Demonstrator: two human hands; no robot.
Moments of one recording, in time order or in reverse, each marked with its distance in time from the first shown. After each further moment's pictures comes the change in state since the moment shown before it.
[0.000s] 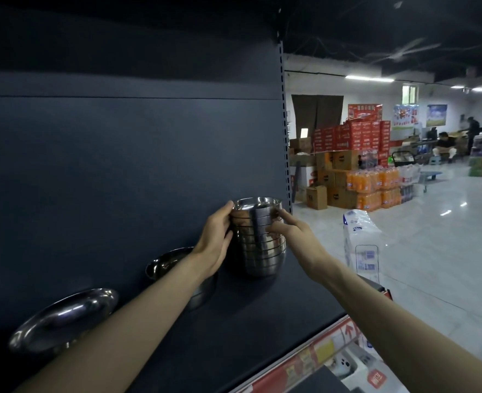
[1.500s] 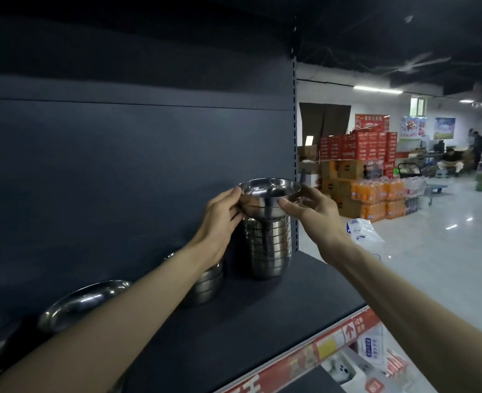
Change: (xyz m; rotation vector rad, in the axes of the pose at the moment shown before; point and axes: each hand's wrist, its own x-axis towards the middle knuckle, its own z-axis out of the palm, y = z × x) left_hand -0.022 0.039 -0.008 -0.028 -0.012 0.173; right_hand -0.020 -0.058 -0.008 0.024 0.196 -0.204
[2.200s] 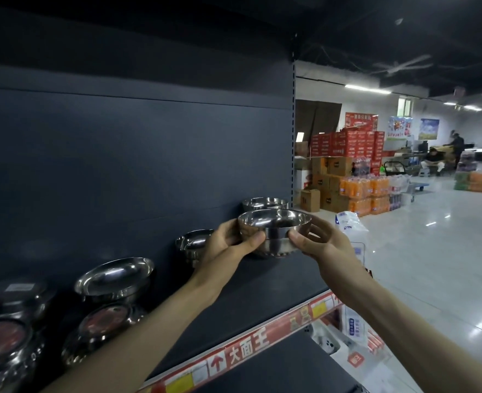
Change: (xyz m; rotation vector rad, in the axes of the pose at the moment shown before) left_hand -0.113 -0.022 -0.031 0.116 -0.086 0.022; right_hand -0.119 -0.002 -0.008 0.139 -0.098 0.050
